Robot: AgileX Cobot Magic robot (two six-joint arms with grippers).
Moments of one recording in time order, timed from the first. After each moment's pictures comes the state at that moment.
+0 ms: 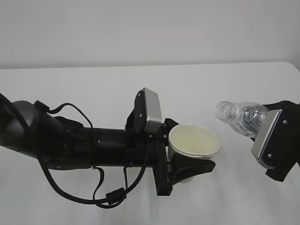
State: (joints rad) left arm -0.64 2.09 -0.92 0.95 -1.12 -0.41; right arm 0.20 1.40 -0.31 -0.17 -0.59 -0.96
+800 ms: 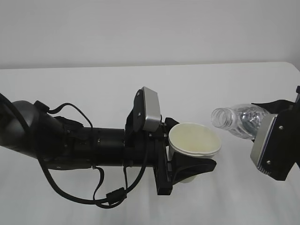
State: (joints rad) left arm -0.64 2.09 -0.92 0.95 -1.14 -0.42; right arm 0.20 1.40 -0.32 -0.21 -0.60 -1.05
